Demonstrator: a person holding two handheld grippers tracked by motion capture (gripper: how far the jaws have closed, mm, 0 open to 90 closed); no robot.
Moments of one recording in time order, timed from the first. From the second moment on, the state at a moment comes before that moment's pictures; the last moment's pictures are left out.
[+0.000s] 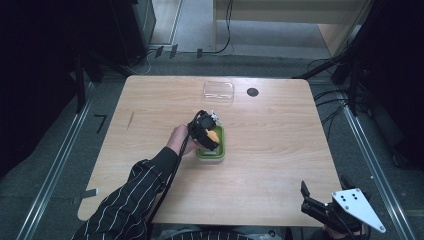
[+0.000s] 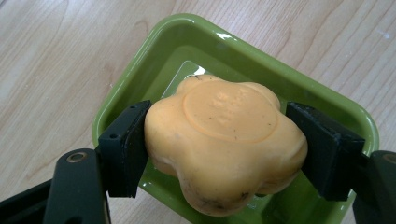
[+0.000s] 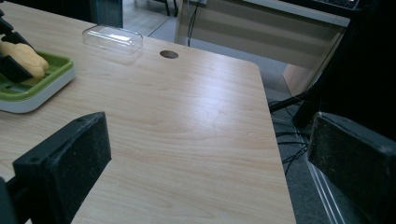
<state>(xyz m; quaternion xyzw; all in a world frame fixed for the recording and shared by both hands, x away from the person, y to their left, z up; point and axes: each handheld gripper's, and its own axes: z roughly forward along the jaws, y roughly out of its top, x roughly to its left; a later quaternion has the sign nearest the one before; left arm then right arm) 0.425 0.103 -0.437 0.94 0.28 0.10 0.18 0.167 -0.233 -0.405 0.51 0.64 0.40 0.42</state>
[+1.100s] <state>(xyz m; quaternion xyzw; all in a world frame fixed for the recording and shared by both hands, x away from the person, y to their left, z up) 0.425 0.104 -0.443 0.94 0.28 0.11 0.18 0.167 -0.233 -0.405 0.51 0.64 0.40 0.42</state>
